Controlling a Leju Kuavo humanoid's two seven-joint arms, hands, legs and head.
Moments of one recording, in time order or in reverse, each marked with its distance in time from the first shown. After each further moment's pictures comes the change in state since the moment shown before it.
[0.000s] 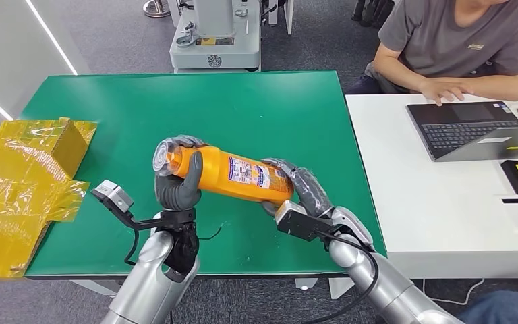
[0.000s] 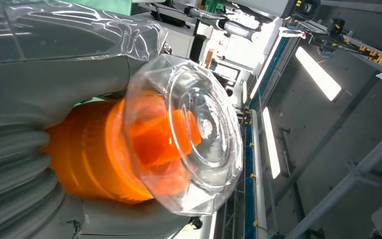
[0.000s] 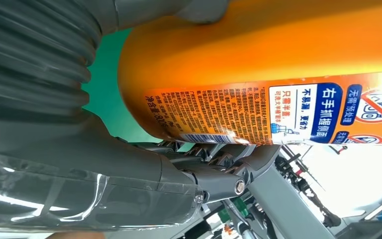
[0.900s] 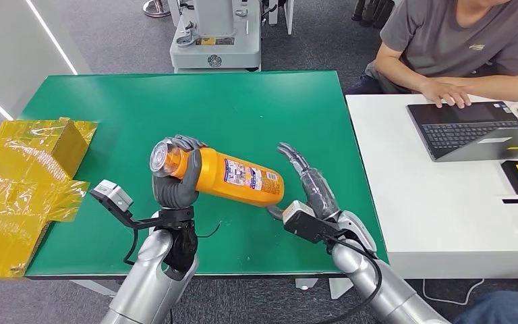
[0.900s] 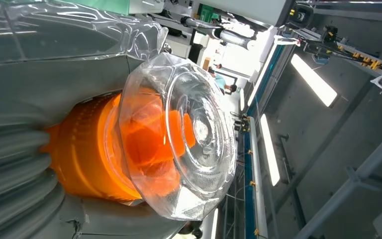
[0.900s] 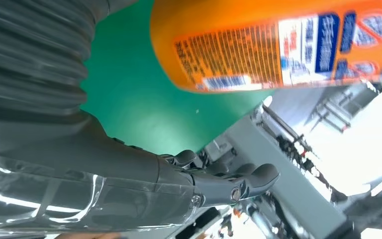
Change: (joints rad) left arm -0.002 -0.011 0.026 0.008 -0.030 -0.002 -0.005; right arm 0.064 0.006 -0.058 -0.063 -0.024 -0.089 0.000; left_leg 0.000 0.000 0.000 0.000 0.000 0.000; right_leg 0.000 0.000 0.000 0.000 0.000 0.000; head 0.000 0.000
